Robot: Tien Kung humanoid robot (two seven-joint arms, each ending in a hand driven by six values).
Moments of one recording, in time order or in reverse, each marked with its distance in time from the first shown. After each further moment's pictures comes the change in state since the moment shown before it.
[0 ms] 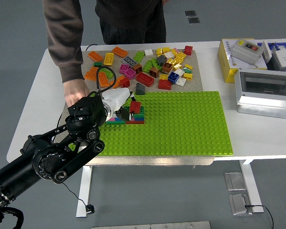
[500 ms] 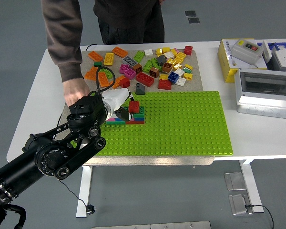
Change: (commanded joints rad) left arm -0.017 -0.014 -0.001 0.061 -0.025 0.006 0.000; right arm 0.007 0.000 -0.011 0.000 0.003 0.000 0.006
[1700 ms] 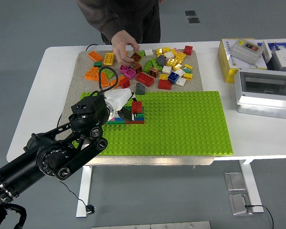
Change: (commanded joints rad) left arm -0.007 -0.002 0.021 -0.017 -0.007 0.002 0.000; right arm 0.004 -0.002 0.007 0.000 -0.012 -0.002 -0.002
